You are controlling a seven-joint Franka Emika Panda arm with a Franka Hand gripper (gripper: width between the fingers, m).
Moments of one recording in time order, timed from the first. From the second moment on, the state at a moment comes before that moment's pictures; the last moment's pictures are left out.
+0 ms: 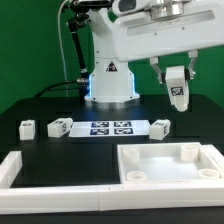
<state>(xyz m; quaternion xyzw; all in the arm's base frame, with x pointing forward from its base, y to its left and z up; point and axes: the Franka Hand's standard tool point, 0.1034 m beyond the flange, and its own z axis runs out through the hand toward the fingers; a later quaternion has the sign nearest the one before) 0.537 0.085 0.159 -0.98 0.18 -0.08 0.07</state>
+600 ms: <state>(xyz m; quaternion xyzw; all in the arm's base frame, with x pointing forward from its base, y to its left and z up) 0.576 0.125 0.142 -0.95 0.16 -0.25 0.08</state>
